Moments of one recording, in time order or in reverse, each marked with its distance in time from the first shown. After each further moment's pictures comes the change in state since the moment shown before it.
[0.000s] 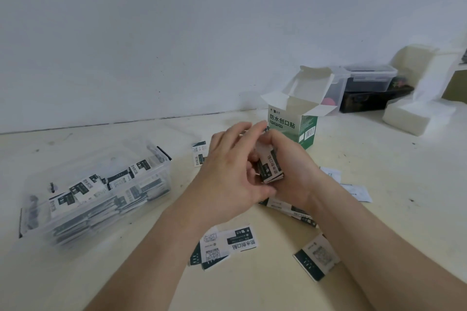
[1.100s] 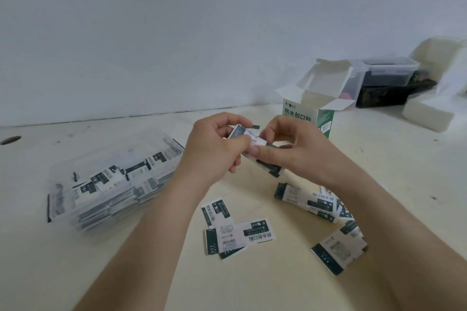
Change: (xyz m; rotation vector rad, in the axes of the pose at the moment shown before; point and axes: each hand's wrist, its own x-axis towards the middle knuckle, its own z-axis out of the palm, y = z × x) left_hand 0.002 -0.006 -0.037 -0.669 0.175 -0.367; right_hand -0.012 -0.013 -0.008 -1.018 -0.024 -0.508
